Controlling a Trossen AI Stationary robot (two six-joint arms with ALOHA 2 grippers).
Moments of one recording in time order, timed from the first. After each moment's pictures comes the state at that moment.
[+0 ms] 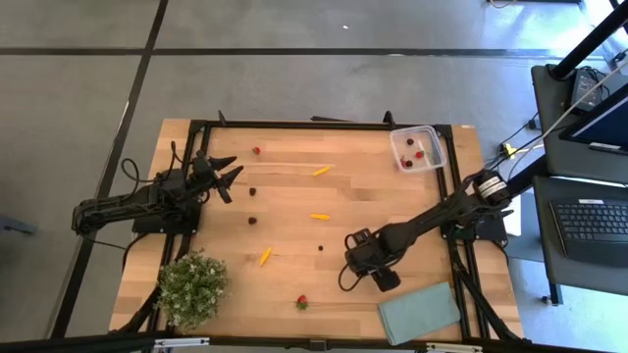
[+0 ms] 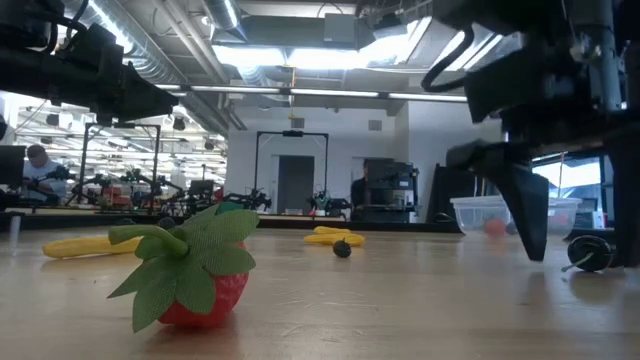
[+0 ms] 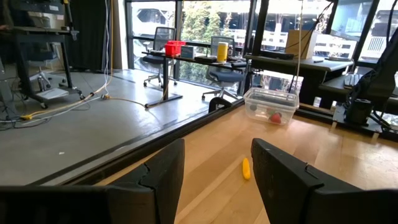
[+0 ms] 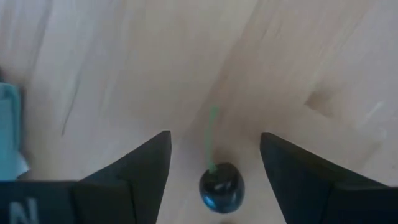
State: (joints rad) left arm 0.22 0.00 0.06 -0.06 -0.43 -0.10; right arm 0.42 1.81 1.06 -0.65 -0.09 -0.03
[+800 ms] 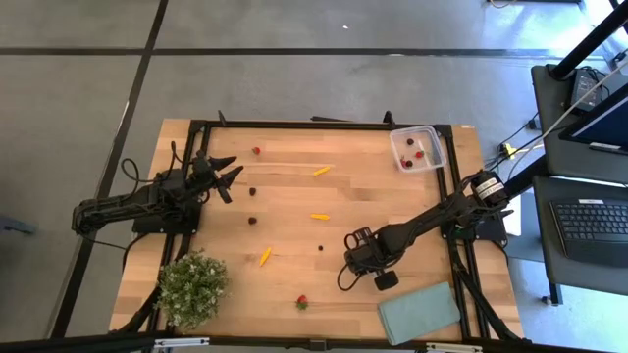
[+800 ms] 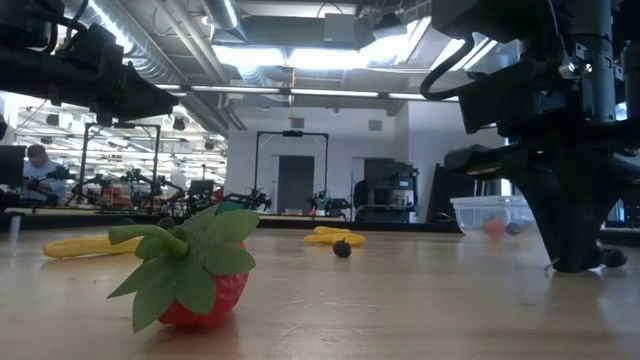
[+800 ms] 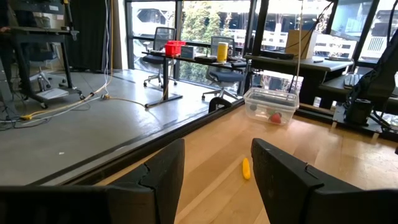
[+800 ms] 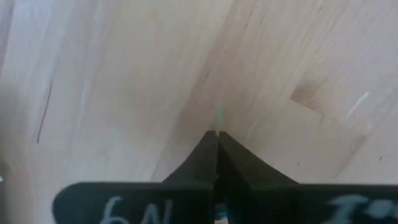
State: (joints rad) left arm 0.22 0.00 0.06 -0.06 -0.43 -0.10; right arm 0.42 1.83 1.06 -0.67 -0.05 0.00
